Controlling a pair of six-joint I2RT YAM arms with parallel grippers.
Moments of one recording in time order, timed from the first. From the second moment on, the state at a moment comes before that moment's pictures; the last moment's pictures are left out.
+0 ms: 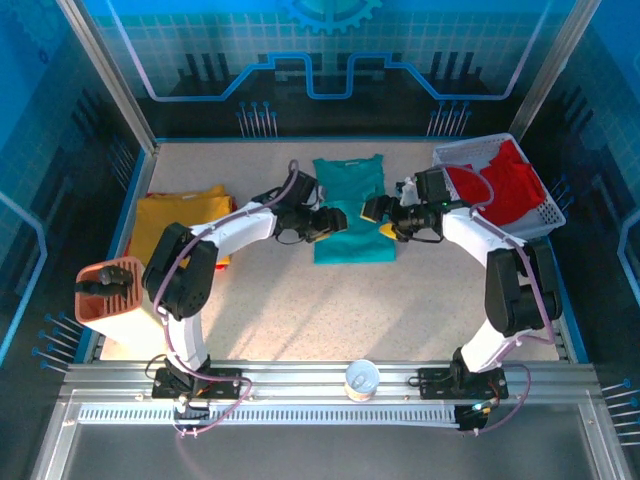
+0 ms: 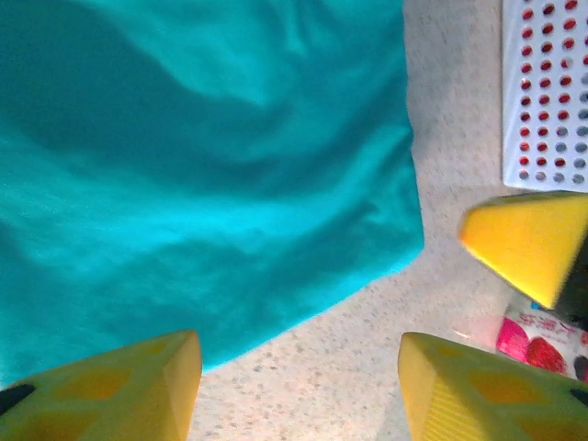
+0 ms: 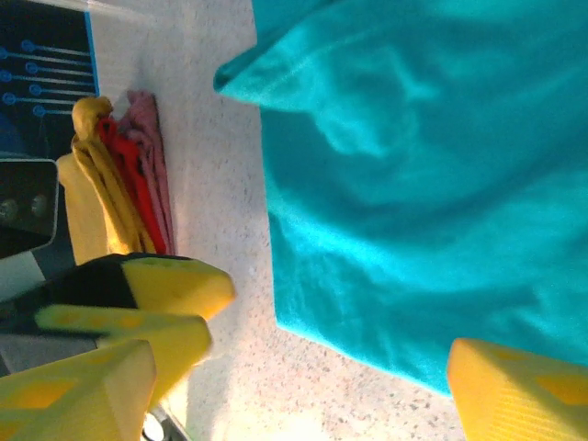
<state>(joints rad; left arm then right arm) -0.51 1.87 1.31 -0.34 0.44 -0.79 0.21 1.66 1.05 -0.31 -0.66 0.69</state>
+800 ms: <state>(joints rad) -0.54 1.96 1.14 -0.11 0.42 -0.86 0.21 1.77 0.77 0.17 -0.76 0.76</state>
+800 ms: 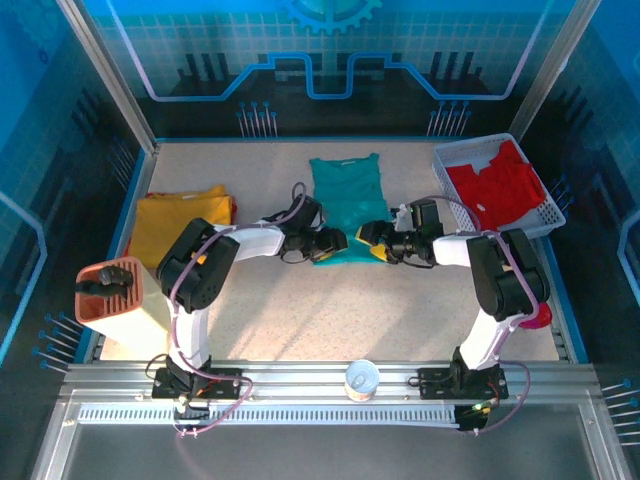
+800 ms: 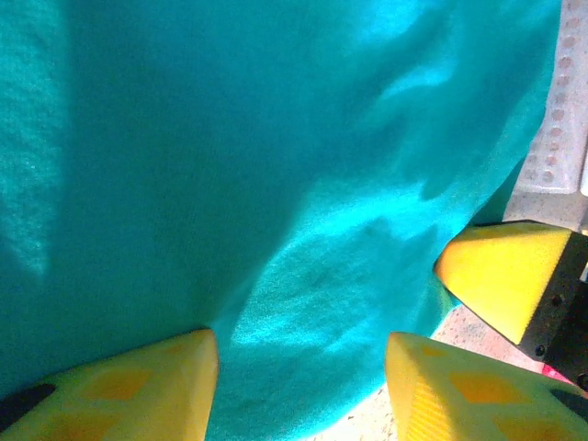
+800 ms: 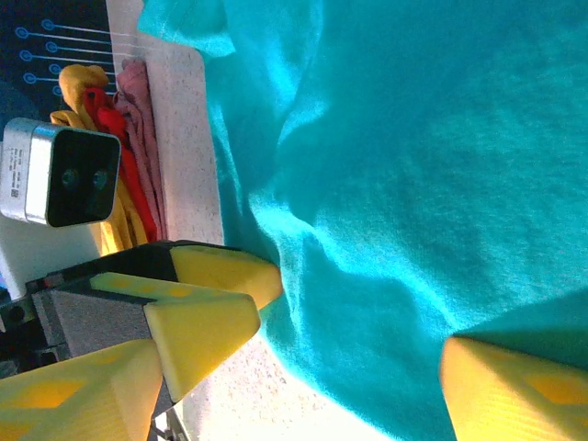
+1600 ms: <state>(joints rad) -0.68 1.72 0.89 -0.22 0.39 -0.88 0.29 1.41 0.59 -0.24 -0.58 0.67</state>
